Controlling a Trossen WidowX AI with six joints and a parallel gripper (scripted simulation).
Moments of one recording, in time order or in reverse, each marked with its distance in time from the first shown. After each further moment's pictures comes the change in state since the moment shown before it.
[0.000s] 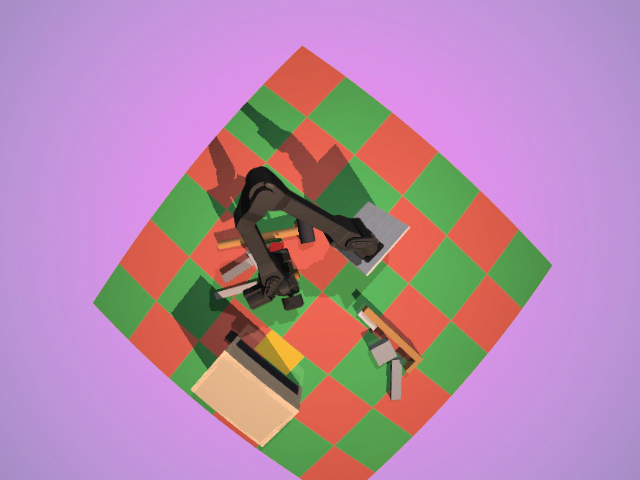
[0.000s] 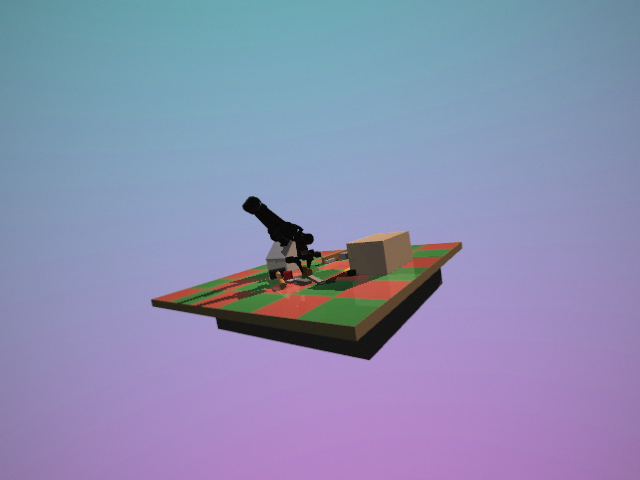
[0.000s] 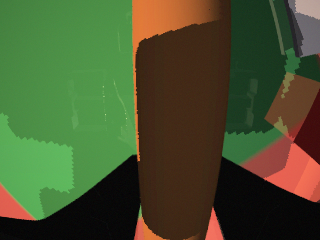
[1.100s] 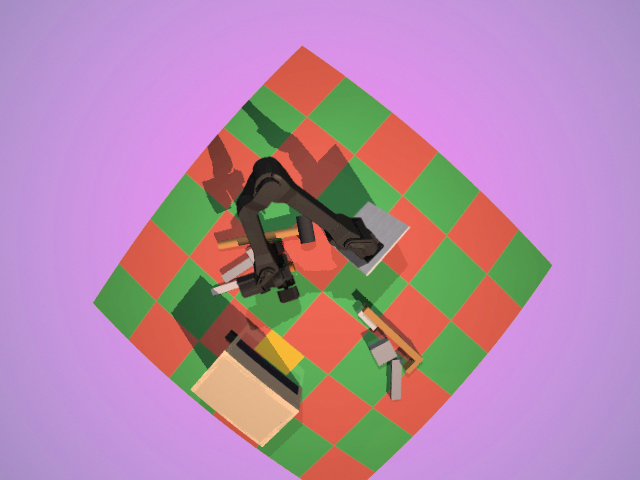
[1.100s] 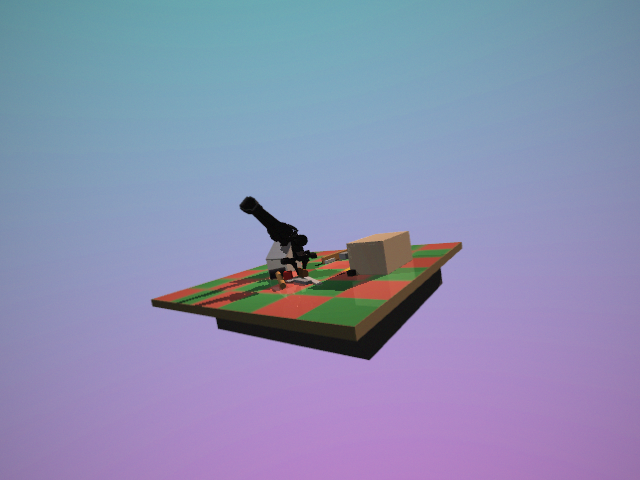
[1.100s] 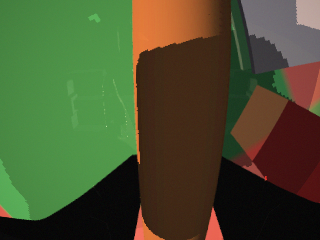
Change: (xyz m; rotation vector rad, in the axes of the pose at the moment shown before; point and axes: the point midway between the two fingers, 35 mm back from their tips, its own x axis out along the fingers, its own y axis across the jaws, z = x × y) arm 0.000 -0.027 0.009 -0.039 0.000 -0.004
